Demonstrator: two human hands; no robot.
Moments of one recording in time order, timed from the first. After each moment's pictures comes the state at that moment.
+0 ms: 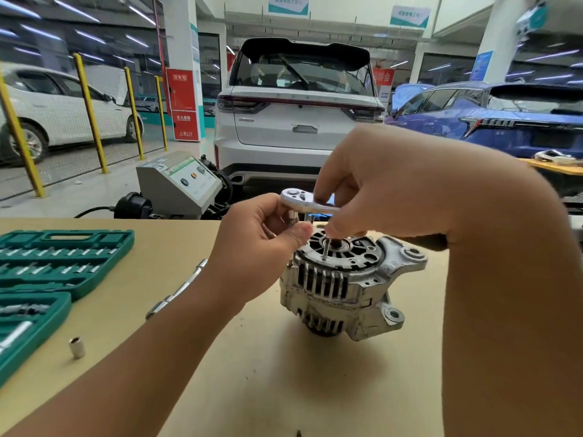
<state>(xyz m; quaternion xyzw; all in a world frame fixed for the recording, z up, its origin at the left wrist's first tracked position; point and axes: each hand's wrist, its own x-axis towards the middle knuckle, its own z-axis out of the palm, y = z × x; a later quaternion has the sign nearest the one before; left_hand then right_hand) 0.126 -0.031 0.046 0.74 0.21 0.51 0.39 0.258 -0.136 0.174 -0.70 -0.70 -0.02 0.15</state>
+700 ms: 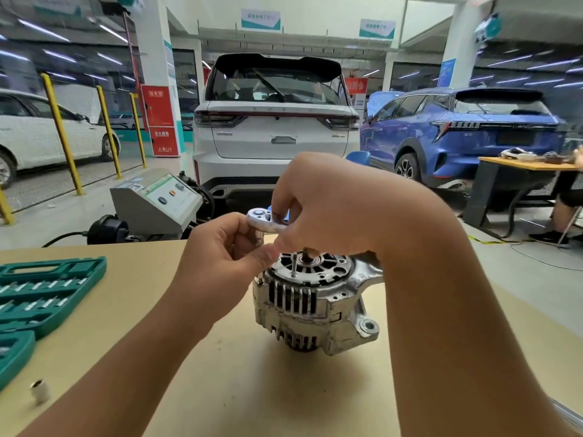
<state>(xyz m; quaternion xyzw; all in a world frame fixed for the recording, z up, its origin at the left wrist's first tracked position) 0.125 -0.025 0.047 0.72 0.19 0.50 0.45 0.253 -0.128 0.169 -0.70 -0.70 -0.05 0.13</state>
